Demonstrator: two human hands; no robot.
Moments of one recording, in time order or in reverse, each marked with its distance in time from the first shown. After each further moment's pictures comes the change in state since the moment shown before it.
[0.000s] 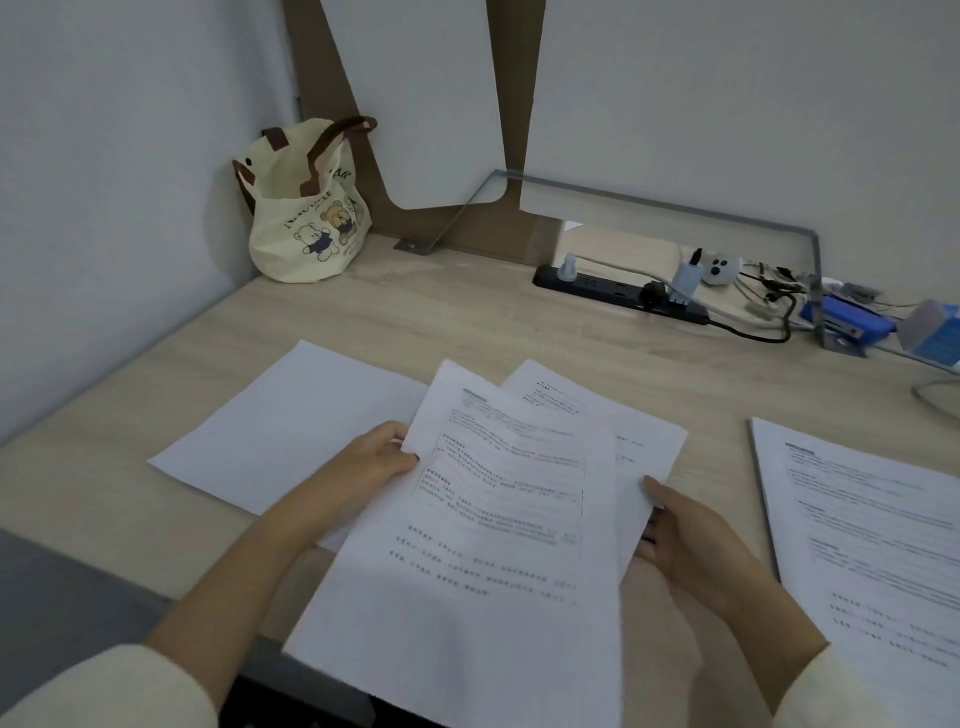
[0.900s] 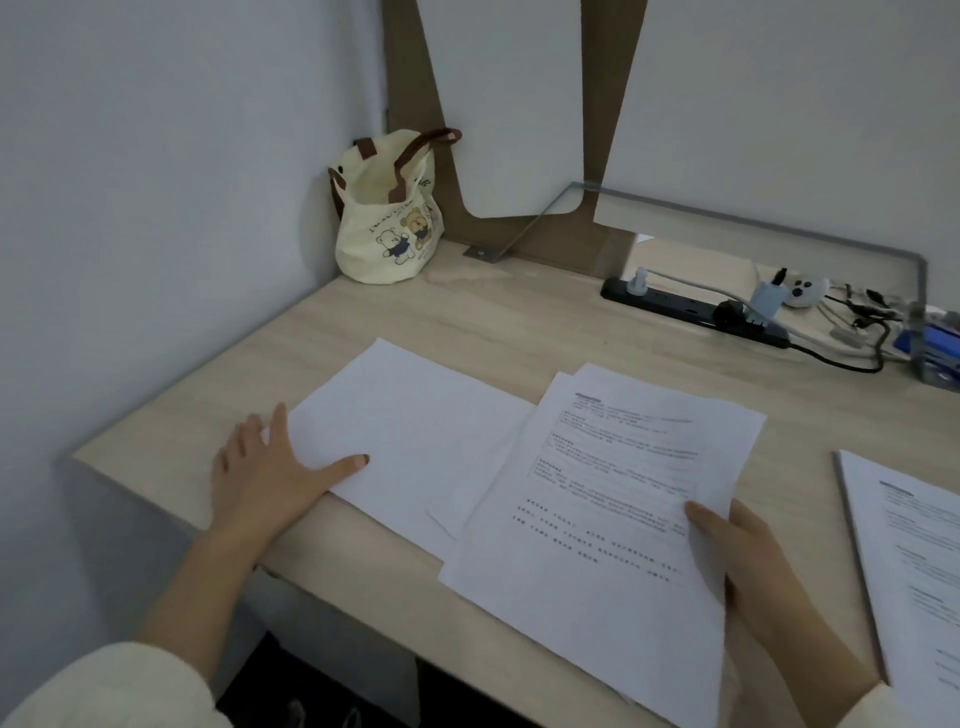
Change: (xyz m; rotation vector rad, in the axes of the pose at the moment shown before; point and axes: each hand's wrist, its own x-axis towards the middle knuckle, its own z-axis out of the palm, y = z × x) left_hand -0.025 -0.075 -0.100 0.691 0.719 -0.216; right_hand -0.002 0.014 0.029 -0.311 0.208 -0.236
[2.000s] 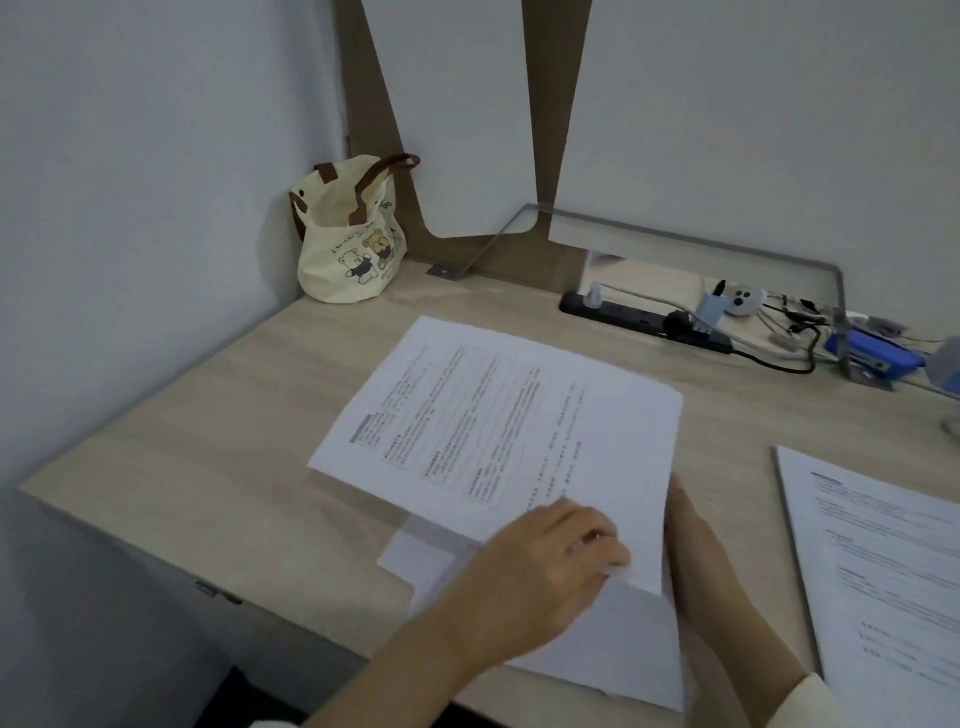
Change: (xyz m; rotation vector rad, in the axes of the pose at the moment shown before) left_hand -0.138 0.145 0.055 -0.318 0.081 1.481; right_hand -0.004 0.002 0.002 -0.024 0.020 -0.027
